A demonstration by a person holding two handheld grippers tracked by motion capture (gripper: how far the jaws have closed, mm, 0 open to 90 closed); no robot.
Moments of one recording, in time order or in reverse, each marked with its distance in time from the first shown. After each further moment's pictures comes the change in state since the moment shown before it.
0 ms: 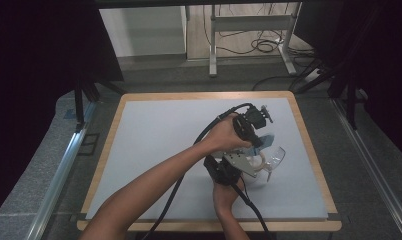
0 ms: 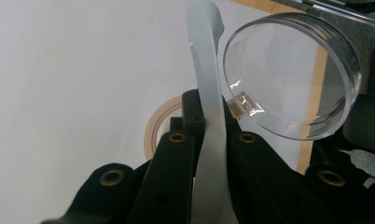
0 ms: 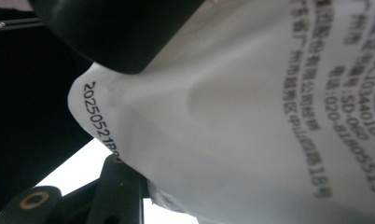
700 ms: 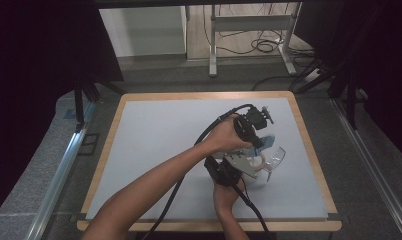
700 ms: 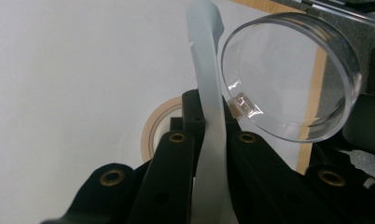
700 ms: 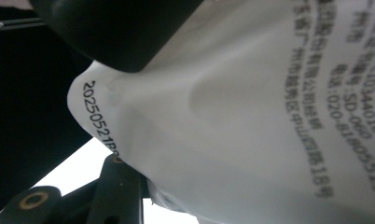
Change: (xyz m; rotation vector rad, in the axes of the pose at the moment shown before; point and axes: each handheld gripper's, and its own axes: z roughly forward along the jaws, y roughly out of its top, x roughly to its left) left arm -0.002 0.001 0.002 0.000 -0.005 0.004; right arm -0.001 -0.002 -0.002 -0.001 -0.004 0.002
